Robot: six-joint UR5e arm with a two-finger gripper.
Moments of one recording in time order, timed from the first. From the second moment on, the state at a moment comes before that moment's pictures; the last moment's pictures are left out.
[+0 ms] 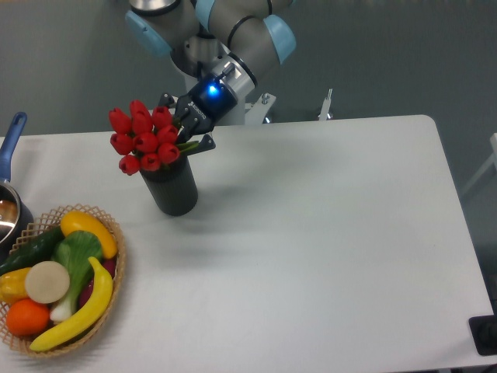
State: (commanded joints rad) arm 2.74 -1.38 -2.45 -0.92 0.32 1.42
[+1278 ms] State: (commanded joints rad) arm 2.86 -1.18 -2.45 -0.94 0.58 1.40
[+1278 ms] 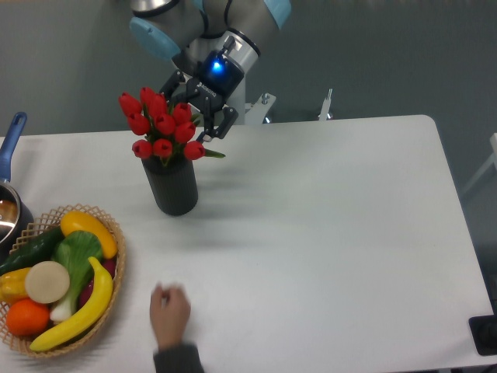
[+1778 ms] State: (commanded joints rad) arm 3.02 -1.22 -2.35 -0.94 0.77 1.39
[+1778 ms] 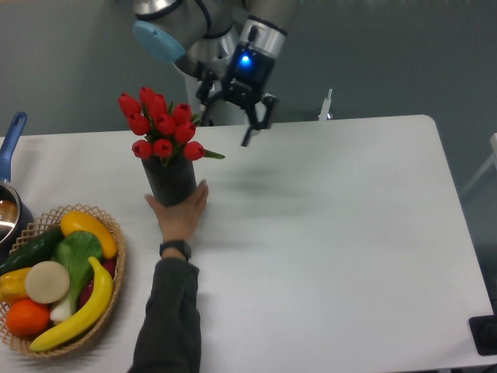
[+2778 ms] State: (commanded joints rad) arm 2.91 -1.73 -1.78 -1.01 1.39 1.52
